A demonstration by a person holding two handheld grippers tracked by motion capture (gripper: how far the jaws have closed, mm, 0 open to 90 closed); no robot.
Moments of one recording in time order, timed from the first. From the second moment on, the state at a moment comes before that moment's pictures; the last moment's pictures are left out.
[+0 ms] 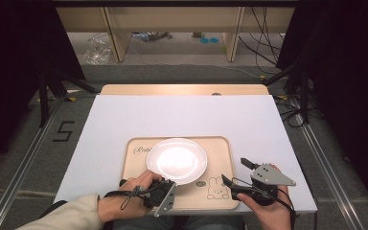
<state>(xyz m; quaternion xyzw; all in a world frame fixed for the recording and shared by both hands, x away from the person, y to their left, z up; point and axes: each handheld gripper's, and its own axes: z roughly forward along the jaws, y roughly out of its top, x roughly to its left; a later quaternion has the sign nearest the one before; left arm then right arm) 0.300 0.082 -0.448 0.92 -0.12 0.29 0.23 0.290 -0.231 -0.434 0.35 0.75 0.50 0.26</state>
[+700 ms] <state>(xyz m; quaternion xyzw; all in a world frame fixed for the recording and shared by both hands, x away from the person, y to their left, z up) 0.320 0.113 -0.434 0.90 0.00 0.22 0.37 0.290 -0.230 -0.434 0.35 0.75 0.50 0.25</state>
